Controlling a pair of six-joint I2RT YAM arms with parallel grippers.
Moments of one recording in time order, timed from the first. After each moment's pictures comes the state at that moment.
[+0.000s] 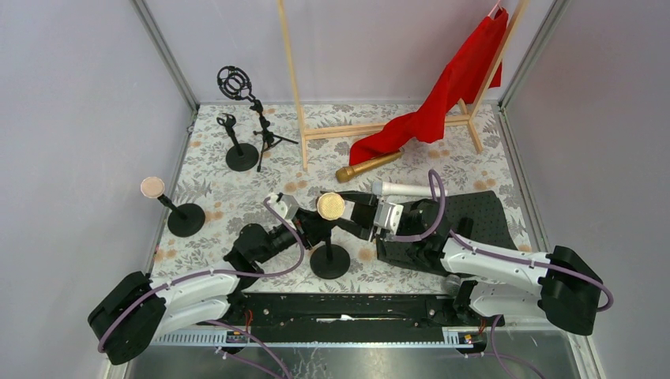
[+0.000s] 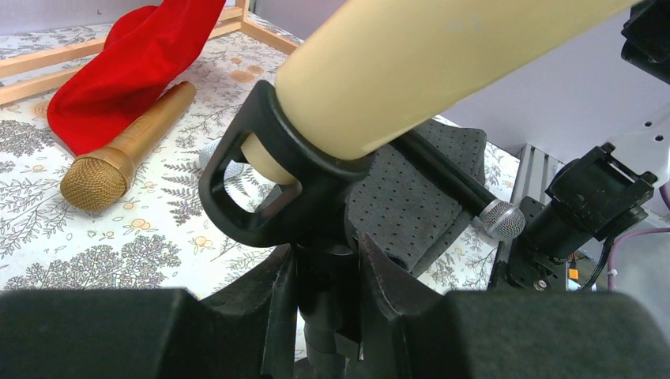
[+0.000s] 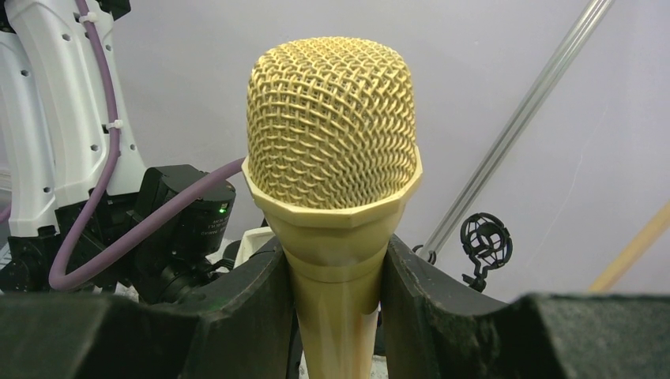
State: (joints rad) left arm -0.78 0.95 0.15 0.92 0.23 -0.32; right arm 1.03 1.17 0.61 1.02 -0.40 -0.32
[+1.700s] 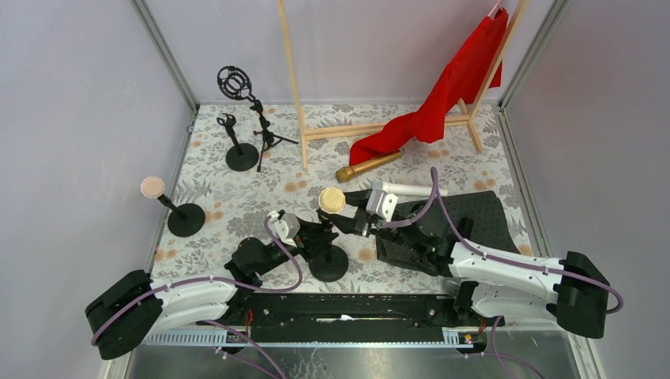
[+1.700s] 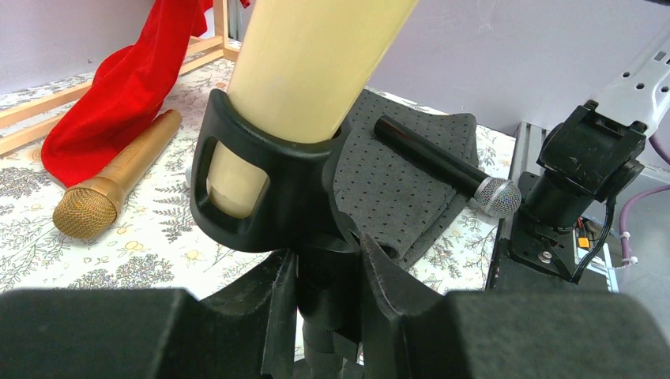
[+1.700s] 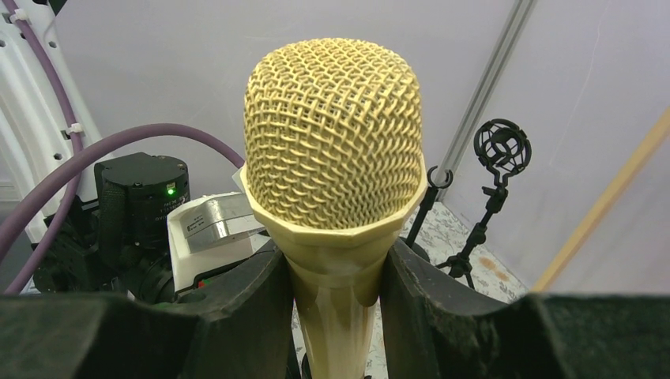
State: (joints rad) left arm -0.91 0.92 0.06 1.04 0.17 -0.18; right arm 1.09 1.10 0.62 0.75 -0.17 -0.21
